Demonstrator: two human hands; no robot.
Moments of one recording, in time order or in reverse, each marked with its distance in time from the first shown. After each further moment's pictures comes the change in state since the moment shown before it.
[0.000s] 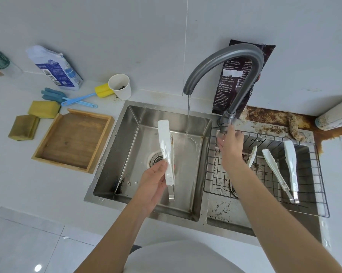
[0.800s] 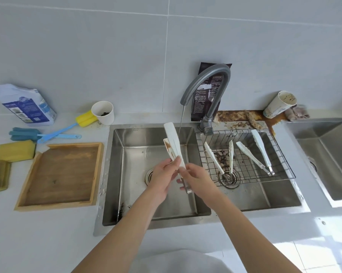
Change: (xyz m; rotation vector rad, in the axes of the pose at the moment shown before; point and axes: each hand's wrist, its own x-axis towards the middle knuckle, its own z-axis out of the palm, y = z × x) left_hand 0.019 0.045 -0.008 0.300 -0.254 -0.064; right_hand -0.152 0.074 0.042 -0.412 -0.312 -0.224
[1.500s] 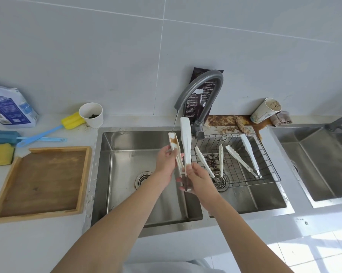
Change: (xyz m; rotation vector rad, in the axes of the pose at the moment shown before) left_hand 0.055 0.019 0.039 0.033 0.134 0.001; right_hand -0.001 -0.004 -0.013 0.273 0.113 0.044
